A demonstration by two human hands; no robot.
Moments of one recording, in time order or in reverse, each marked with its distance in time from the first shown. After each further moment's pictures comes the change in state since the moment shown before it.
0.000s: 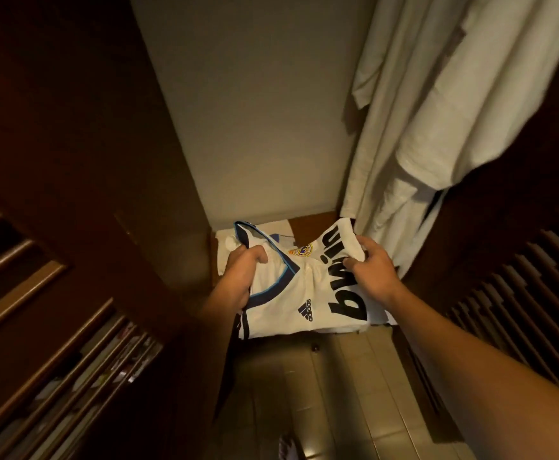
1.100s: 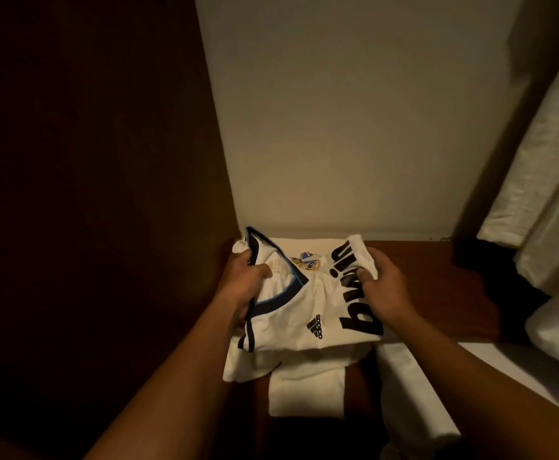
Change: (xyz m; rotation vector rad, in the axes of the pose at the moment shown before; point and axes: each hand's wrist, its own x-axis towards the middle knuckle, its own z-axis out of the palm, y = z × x) left_hand 0.468 -0.226 -0.017 -0.003 0.236 0.311; right_hand 0.397 0.286 0.312 0.062 -0.087 -0.328
